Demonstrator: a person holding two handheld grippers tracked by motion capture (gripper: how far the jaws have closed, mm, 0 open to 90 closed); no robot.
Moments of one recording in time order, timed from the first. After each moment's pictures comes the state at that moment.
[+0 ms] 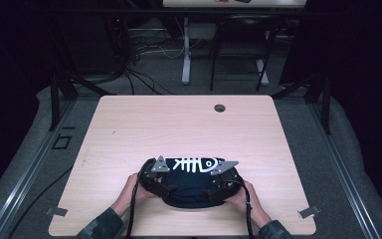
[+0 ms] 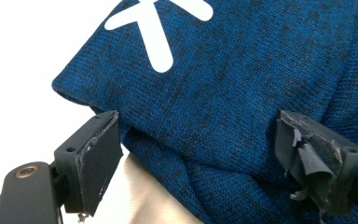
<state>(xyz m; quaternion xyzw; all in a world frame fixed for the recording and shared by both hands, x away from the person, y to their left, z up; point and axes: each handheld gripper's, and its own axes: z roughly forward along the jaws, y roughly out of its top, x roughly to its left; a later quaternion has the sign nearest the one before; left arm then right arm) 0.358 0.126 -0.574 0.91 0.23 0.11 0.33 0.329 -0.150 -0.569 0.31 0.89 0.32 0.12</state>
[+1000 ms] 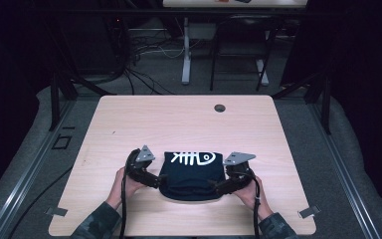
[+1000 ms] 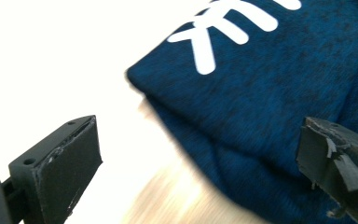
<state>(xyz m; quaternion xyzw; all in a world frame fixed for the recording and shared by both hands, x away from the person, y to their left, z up) 0.366 0.165 -0.555 0.86 0.30 0.16 0.37 0.329 -0.180 -0.538 0.33 0.84 0.39 0.15</state>
